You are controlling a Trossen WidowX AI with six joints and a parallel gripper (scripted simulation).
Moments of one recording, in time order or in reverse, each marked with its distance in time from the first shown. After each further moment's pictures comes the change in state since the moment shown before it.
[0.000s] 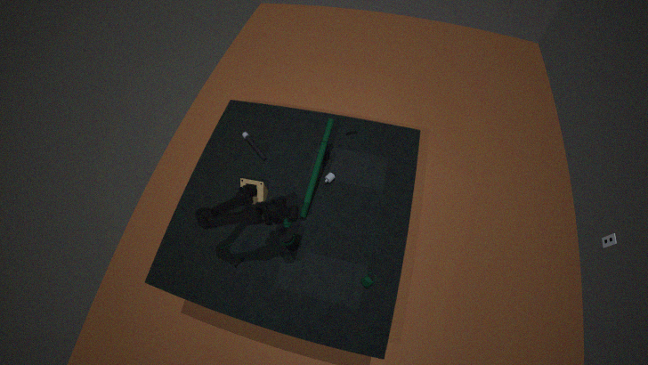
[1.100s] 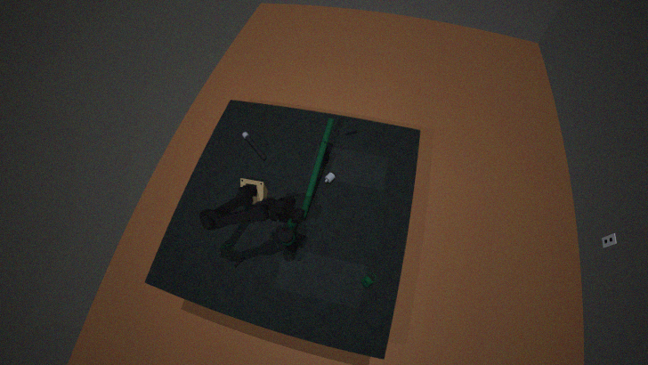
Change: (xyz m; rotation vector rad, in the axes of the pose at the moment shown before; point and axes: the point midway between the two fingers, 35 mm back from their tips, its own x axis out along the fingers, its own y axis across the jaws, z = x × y) arm 0.012 -0.021 -0.003 0.234 0.136 0.000
